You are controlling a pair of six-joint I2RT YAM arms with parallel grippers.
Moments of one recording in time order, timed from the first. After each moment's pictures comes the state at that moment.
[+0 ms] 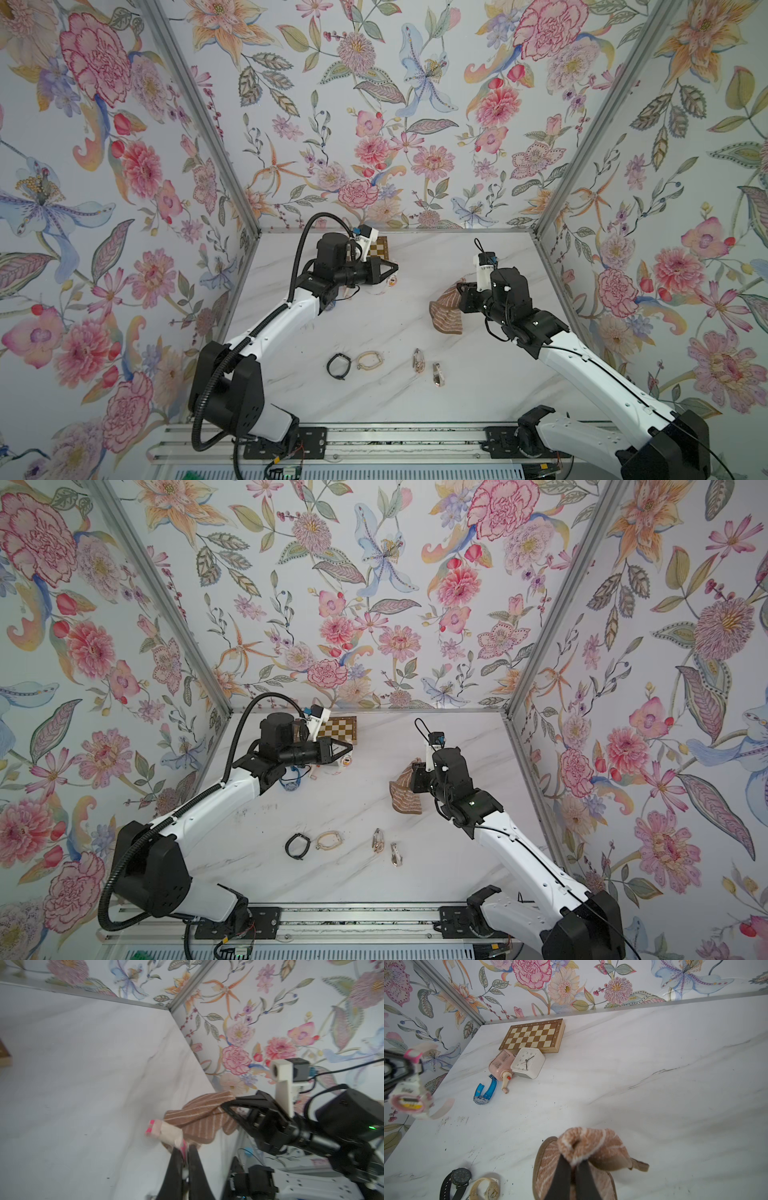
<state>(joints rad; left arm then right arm) -0.42 1.53 1.24 -0.19 0.62 -0.46 0.49 1.09 0.87 -0.28 0.01 0.36</state>
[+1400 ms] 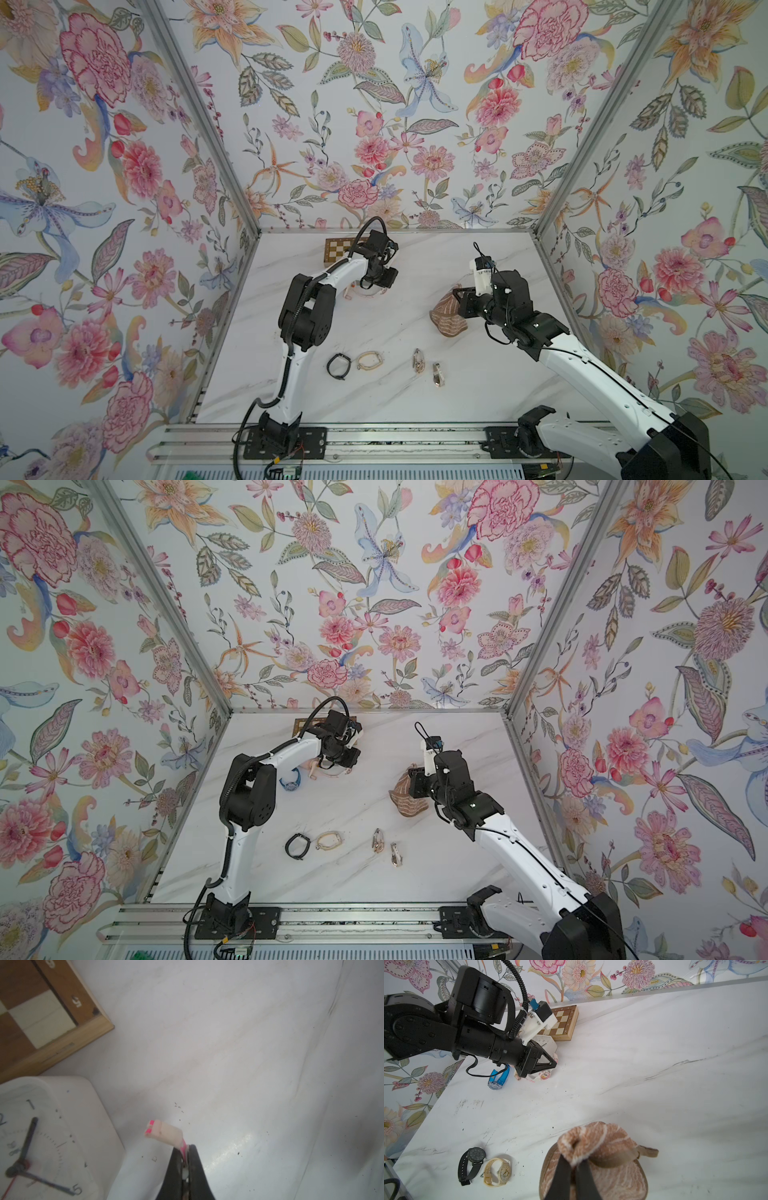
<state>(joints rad) -0.47 2.28 1.84 -0.67 0.23 0.00 0.48 1.08 0.84 -0.28 -0.10 0.35</state>
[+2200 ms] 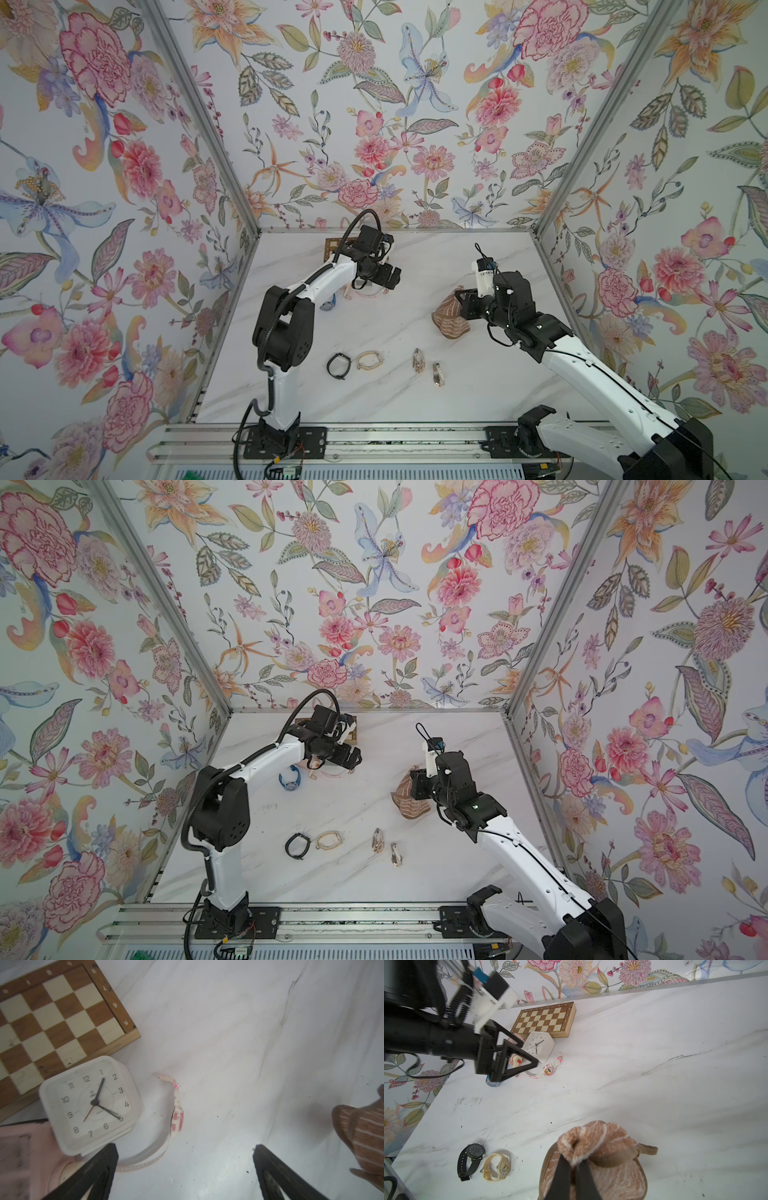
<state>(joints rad) -0.48 1.87 1.54 -0.59 0.15 -0.03 0.48 1.06 0.84 -0.33 -0.09 0.35</state>
